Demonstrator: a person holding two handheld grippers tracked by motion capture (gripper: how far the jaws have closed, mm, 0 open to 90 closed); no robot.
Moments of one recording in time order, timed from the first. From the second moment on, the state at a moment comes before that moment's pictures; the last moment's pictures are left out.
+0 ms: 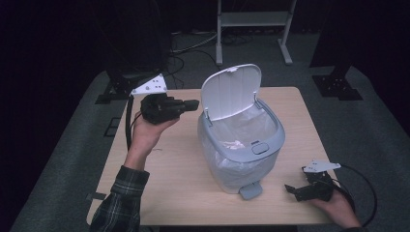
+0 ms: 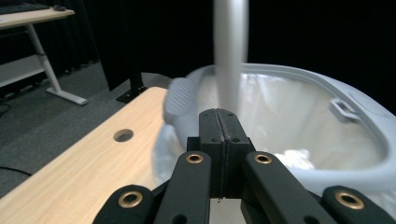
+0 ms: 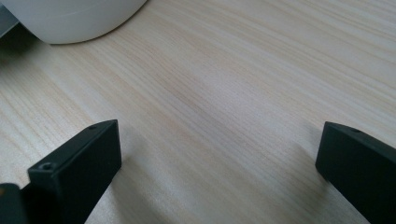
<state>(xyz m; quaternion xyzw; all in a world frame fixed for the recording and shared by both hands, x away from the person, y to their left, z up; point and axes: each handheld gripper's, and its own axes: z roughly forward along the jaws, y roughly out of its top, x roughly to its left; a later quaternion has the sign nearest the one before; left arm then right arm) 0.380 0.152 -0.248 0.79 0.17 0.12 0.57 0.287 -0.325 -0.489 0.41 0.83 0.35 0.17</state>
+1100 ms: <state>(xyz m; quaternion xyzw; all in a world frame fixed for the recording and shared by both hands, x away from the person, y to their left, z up) 0.389 0.112 -0.221 0.78 0.12 0.09 0.61 0.287 -0.325 -0.489 0.41 0.83 0.35 0.17</state>
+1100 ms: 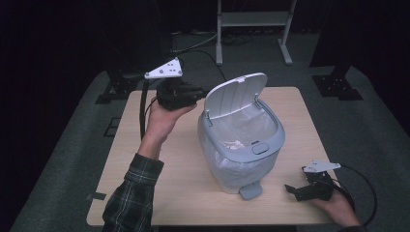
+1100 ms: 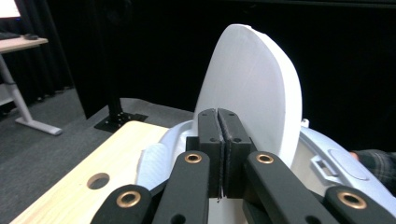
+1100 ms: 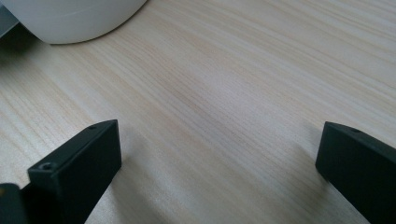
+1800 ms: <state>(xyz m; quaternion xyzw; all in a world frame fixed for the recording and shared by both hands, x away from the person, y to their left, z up) 0.365 0.073 -0.228 0.80 0.07 0.04 0.60 0.287 -0.325 -0.489 0.41 0.83 0.35 0.17</state>
